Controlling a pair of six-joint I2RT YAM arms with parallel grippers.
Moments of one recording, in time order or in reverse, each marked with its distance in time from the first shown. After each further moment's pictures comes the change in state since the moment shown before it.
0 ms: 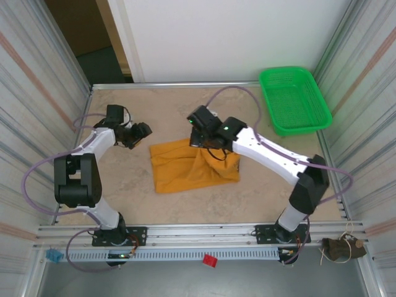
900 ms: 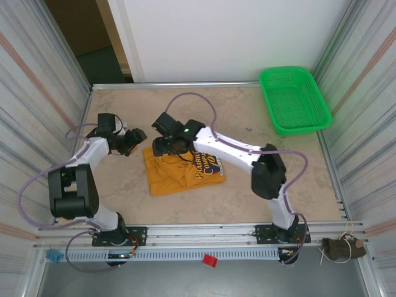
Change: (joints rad) left arm 0.063 -0.166 -0.167 0.032 0.079 -0.025; right arm 0.091 0.314 0.276 0.012 -0.147 -0.169
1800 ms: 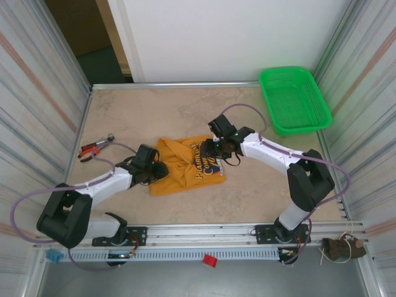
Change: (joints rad) left arm -0.536 -0.172 -0.351 0.158 -0.425 -0.211; right arm -0.306 -0.355 -0.692 0.270 -0.198 -0.048
